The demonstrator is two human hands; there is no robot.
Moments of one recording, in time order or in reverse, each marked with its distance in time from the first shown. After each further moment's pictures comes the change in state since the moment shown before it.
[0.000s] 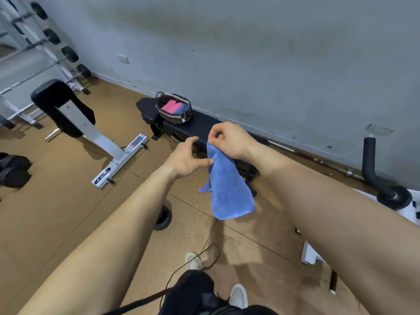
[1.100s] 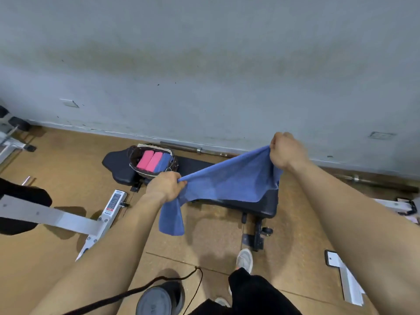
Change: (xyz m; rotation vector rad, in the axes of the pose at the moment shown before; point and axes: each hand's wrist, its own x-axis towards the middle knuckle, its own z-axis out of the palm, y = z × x) left_hand 0.420 -0.081 -0.134 0.552 -0.216 0.020; right_hand 0.325 0.150 -0.106 -0.392 0.355 0.646
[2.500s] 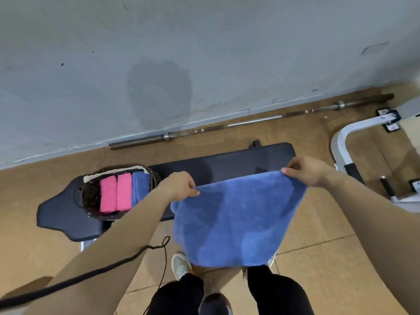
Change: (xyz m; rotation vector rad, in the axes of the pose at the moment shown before) left_hand 0.358 -0.067 0.060 0.242 -0.598 0.424; right_hand 0.116 -0.012 0.211 0.142 -0.482 0.458
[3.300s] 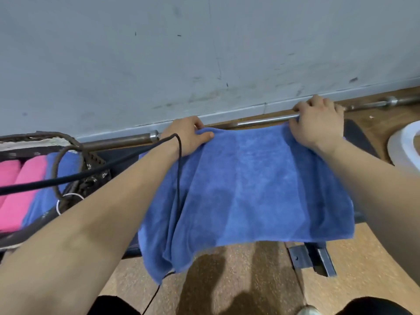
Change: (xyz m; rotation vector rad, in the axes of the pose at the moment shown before) left_hand 0.338 -0.048 0.092 -0.136 0.687 0.111; right_hand 0.335 0.048 0.181 -0.256 0.885 -0.062
